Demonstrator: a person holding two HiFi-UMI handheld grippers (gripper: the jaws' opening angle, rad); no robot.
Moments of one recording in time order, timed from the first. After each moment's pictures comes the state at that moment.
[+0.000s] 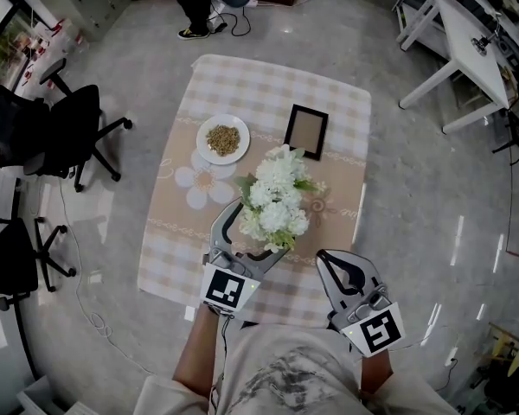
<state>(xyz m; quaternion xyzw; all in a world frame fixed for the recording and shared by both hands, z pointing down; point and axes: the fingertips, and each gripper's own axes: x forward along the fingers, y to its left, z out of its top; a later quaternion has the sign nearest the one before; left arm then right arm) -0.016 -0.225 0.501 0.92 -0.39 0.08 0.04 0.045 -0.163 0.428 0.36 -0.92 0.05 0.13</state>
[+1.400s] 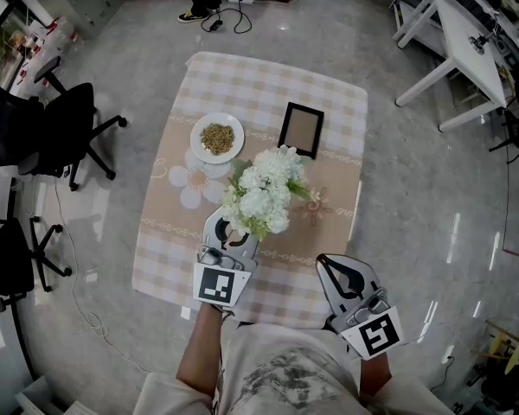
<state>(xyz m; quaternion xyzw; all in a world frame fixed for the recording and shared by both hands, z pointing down) -0.042 -0.250 0.495 0.88 -0.48 0.02 0.07 0.056 -0.157 0.436 0.37 -0.92 0.05 0.15</state>
